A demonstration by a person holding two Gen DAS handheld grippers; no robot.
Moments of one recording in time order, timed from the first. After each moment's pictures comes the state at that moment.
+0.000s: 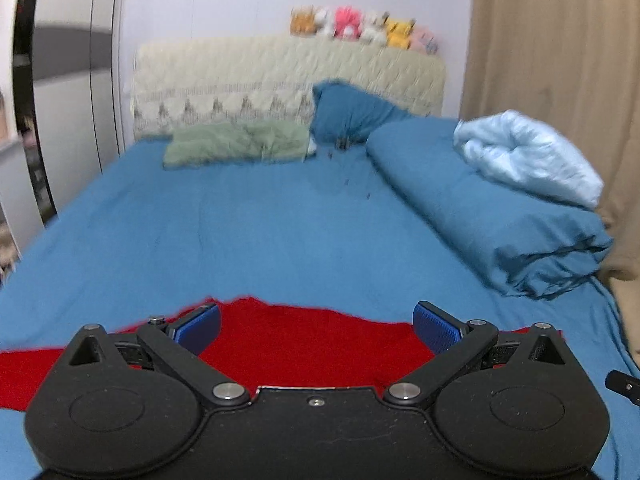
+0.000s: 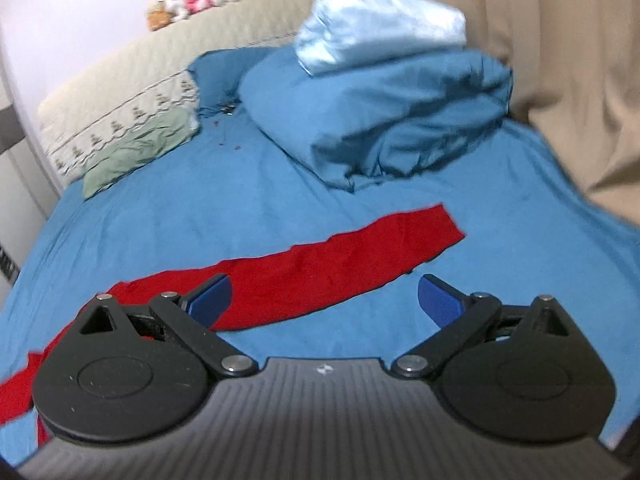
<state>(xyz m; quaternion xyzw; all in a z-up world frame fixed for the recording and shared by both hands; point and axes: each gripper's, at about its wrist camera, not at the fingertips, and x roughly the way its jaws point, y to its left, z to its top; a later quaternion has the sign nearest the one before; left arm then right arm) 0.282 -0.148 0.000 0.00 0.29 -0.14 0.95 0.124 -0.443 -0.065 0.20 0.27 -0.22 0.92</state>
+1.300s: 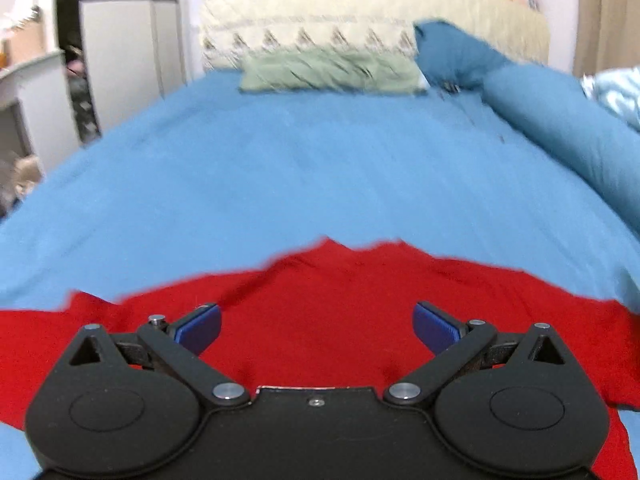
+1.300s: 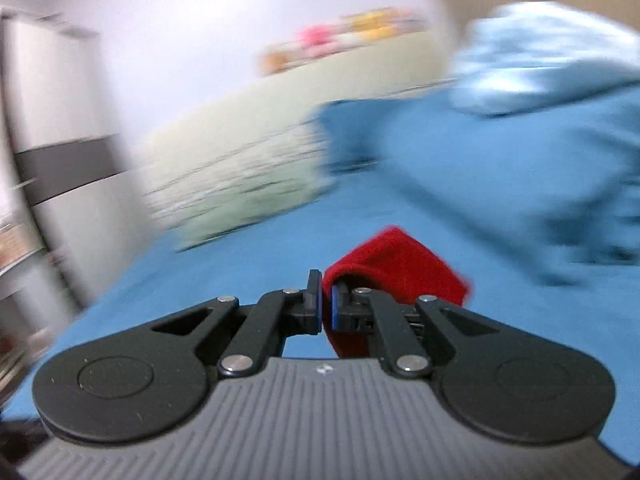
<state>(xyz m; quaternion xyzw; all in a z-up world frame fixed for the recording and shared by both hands) 0.425 -0.041 -0.154 0.00 0.33 -0.01 0.94 0.362 -0.376 -0.120 0.18 0.14 0.00 0.97</state>
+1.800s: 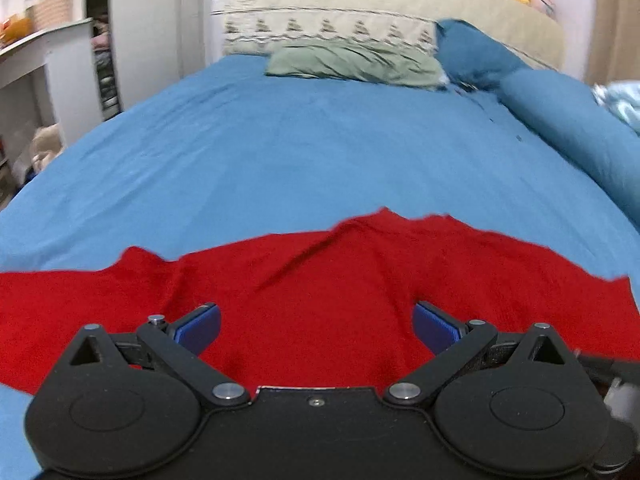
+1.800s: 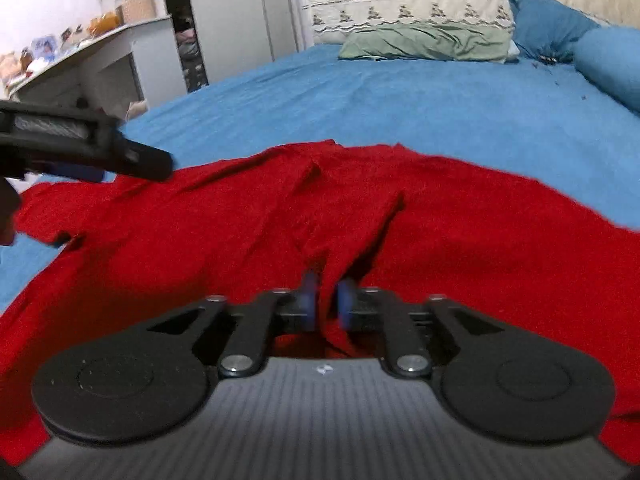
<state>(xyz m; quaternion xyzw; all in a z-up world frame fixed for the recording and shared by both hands) 0.406 0.001 -0.168 -0.01 0.36 -0.02 0.93 0.361 -0.178 -0.265 0.00 0.30 0.18 0.94</state>
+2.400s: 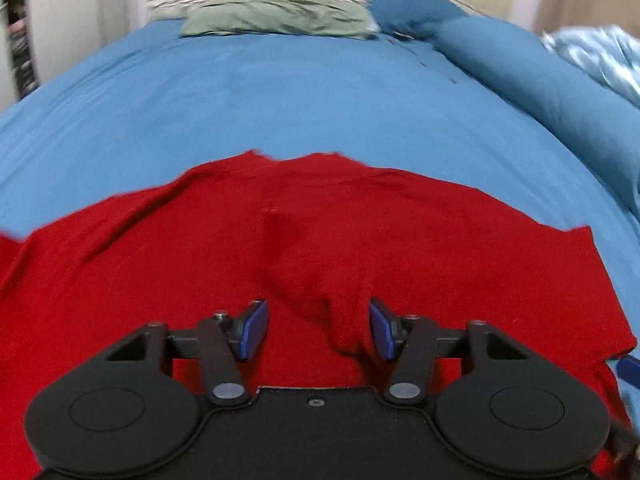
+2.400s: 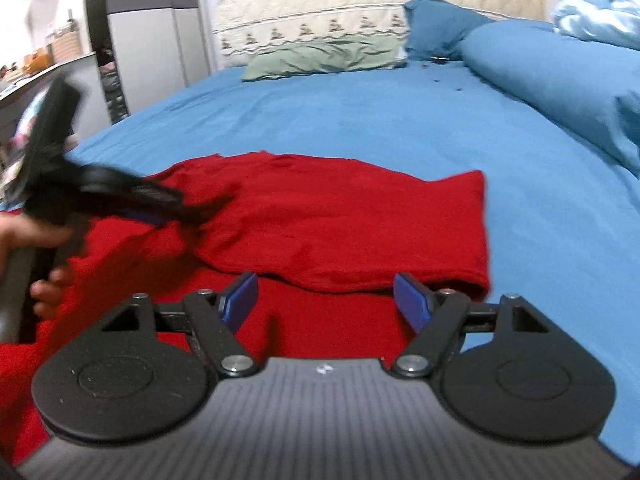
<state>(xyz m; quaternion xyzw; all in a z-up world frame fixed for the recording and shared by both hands) 0.436 -0.059 -0.216 -0.02 0.41 -0.10 0.91 0.275 -0.278 -0.235 0.04 0.29 0.04 0.96</state>
